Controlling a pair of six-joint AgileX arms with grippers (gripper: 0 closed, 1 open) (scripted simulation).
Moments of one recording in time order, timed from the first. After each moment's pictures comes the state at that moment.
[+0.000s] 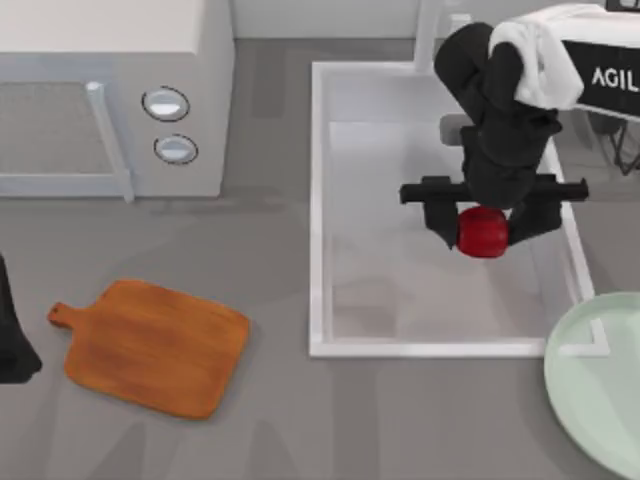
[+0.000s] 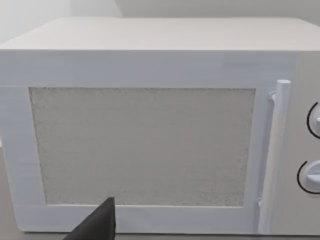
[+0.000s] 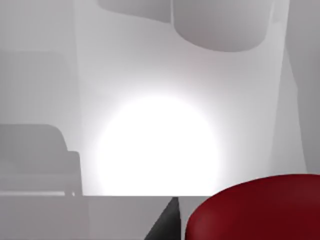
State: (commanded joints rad) left arm 0.00 0.00 0.00 0.00 0.00 0.00; right arm 0.40 2.24 1.70 -0.99 0.02 0.42
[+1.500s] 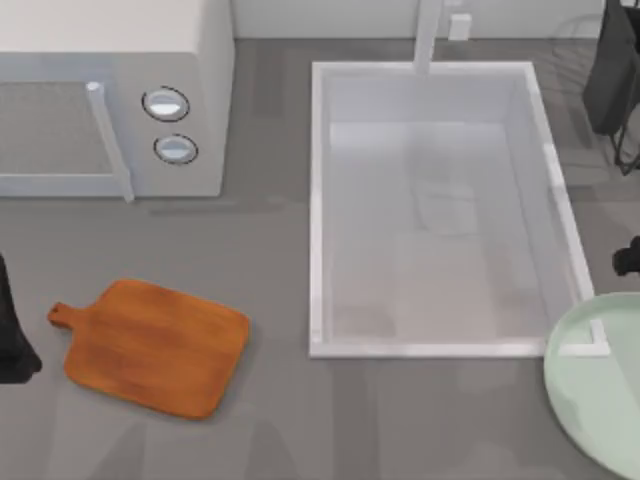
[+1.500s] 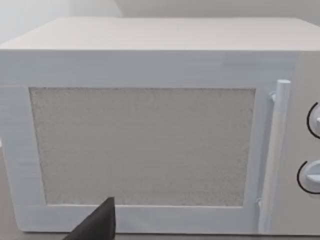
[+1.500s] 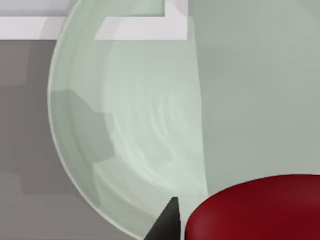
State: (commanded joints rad) left arm 0.00 0.00 0.00 0.00 0.00 0.00; right arm 0.16 1.50 1.13 -1.19 0.00 0.17
